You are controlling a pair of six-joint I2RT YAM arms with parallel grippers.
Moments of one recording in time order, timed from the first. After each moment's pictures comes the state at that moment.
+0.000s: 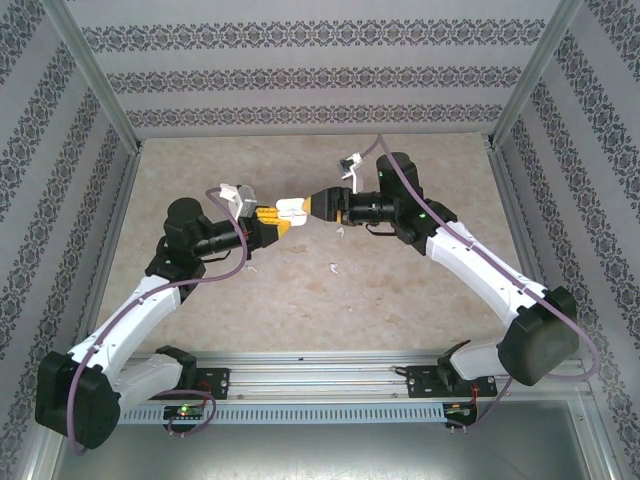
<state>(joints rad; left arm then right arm) -0.31 1.04 0.70 0.26 0.83 -0.15 0.53 1.38 1.17 -0.21 -0.77 0.73</state>
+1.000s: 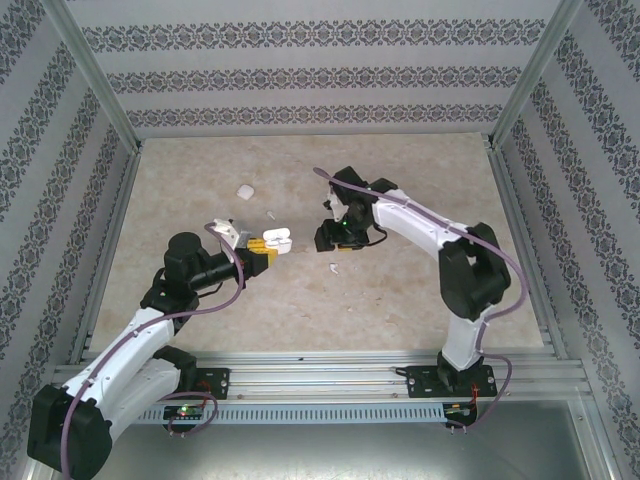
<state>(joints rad) -0.31 0.84 0.45 0.14 0.67 -0.10 0.57 1.88 1.48 -0.93 -0.34 0.37</state>
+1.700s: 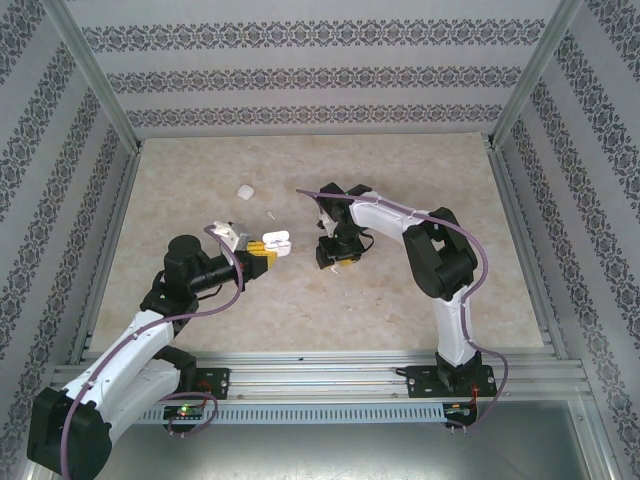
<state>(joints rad) -0.31 0.82 0.43 0.14 0.67 -0.11 0.59 2.08 1.53 -1.00 -0.28 0.28</state>
